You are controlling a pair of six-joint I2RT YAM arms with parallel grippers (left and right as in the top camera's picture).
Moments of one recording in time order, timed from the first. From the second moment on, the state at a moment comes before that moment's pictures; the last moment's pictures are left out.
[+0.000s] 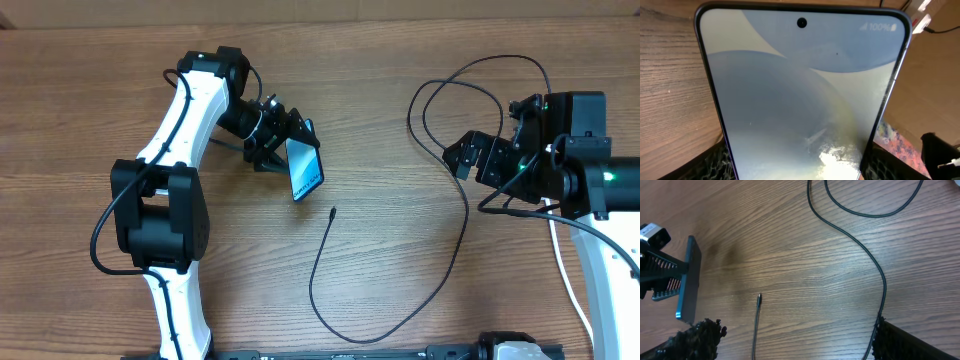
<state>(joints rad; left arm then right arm) -0.15 2.18 1.84 -1.38 0.84 -0.38 -0.02 1.26 1.34 -1.16 -0.31 0.31</state>
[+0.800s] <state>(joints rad) -0.15 2.18 1.84 -1.28 0.81 -0.73 -0.02 1.35 1.34 -1.14 -0.31 0.43</state>
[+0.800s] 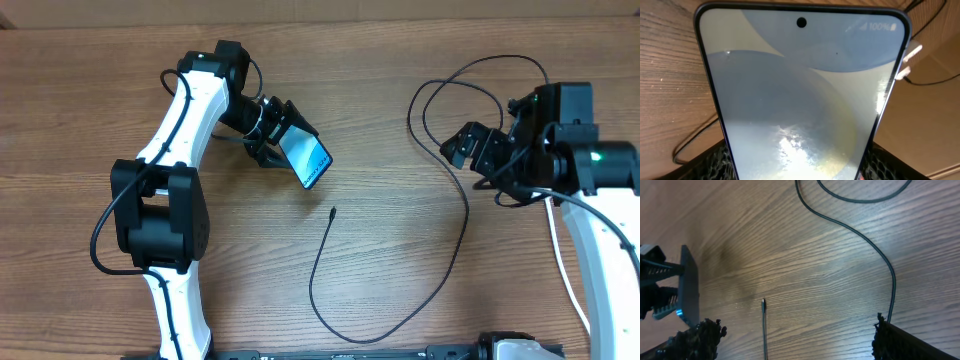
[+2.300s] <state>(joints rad) -0.06 2.18 1.84 -1.09 0.76 -0.97 0.23 1.47 1.34 -1.07 -0.37 0.71</state>
